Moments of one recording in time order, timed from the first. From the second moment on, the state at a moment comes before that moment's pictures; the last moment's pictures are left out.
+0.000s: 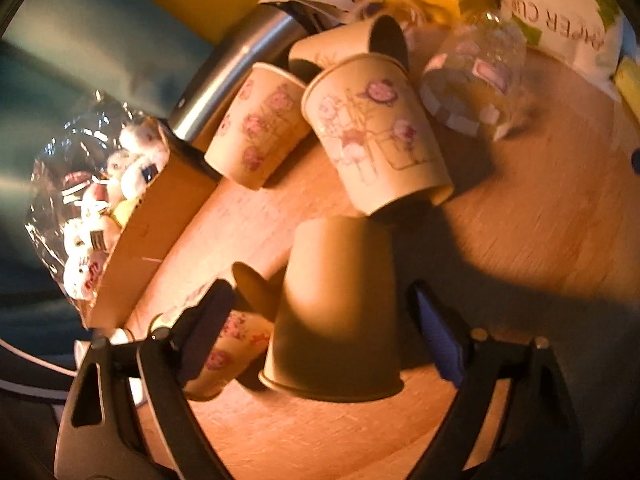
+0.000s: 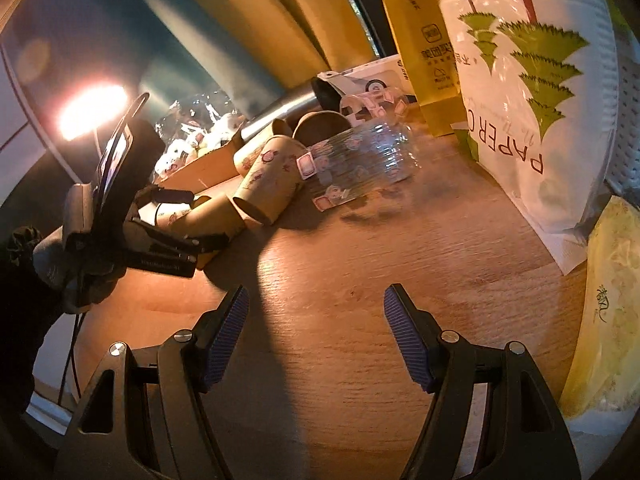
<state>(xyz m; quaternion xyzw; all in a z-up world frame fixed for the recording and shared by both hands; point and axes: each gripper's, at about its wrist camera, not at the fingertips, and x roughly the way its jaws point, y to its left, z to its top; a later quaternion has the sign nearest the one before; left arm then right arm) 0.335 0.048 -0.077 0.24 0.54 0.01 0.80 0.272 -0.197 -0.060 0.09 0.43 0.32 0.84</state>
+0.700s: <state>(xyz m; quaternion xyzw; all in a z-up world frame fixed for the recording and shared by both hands) 0.307 0.019 -0.078 0.26 0.52 -0.01 0.82 0.263 -0.205 -0.067 0.11 0.43 0.33 0.84</state>
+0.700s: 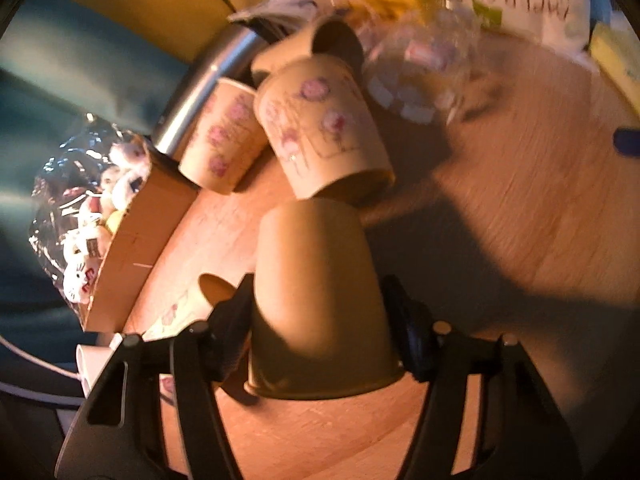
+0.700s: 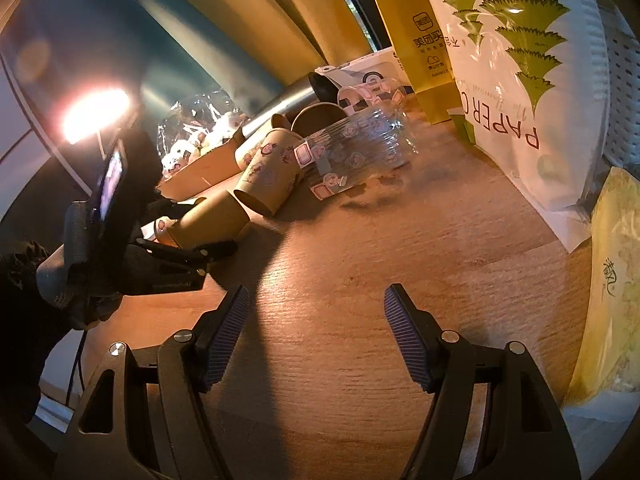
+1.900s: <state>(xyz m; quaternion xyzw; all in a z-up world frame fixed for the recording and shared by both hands) -0.020 -0.043 -0.019 -0.02 0.09 -0.04 0.99 0.099 -0.155 0.042 0.10 0.42 0.50 0.75</state>
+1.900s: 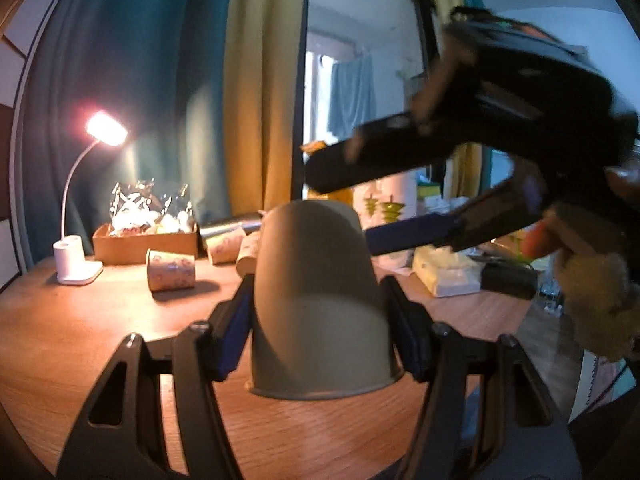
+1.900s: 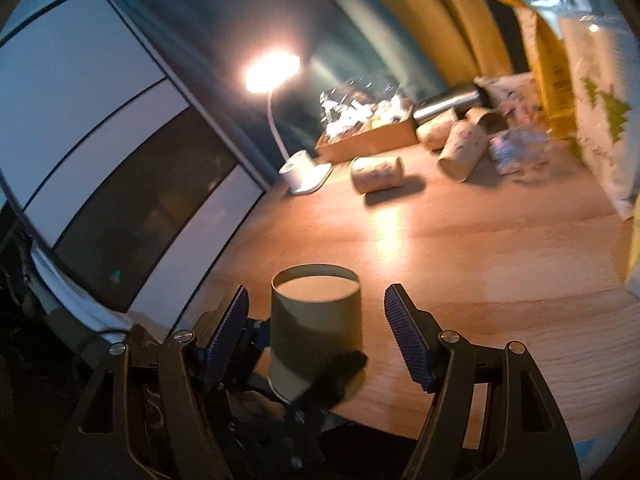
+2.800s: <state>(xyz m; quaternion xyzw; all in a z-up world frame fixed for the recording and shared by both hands) -0.020 -0.050 -0.024 -0.01 0.08 -0.06 1.00 0.112 -0.139 0.027 0.09 0.45 0.52 0.72</state>
